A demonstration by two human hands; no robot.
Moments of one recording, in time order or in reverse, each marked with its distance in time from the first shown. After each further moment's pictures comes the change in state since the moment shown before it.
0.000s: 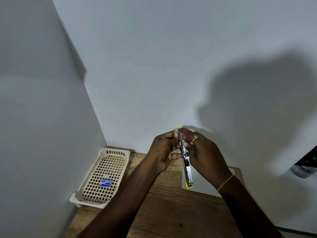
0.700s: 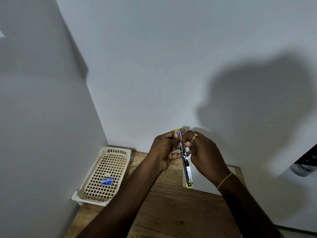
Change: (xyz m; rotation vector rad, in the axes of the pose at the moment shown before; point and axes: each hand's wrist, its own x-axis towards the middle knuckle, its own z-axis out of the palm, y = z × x) left_hand -0.005 0.002 0.000 -0.051 0.057 -0.046; right_hand 0.000 -0.003 0.003 0.023 -0.049 0.069
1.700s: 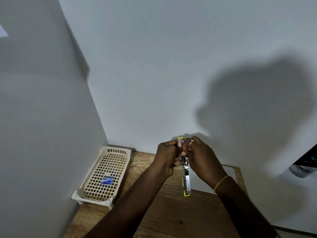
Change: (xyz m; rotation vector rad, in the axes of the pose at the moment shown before) left_hand -0.008 -0.021 0.007 0.137 0.108 -0.015; right_hand -0.007 0.010 0.018 -0.057 -0.089 0.025
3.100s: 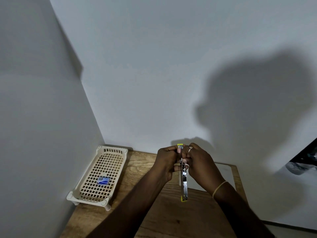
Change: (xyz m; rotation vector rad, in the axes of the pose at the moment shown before) left_hand 0.010 -0.024 0.005 0.025 0.066 -0.109; right_hand -0.018 0.014 0.007 0.020 -0.077 0.031
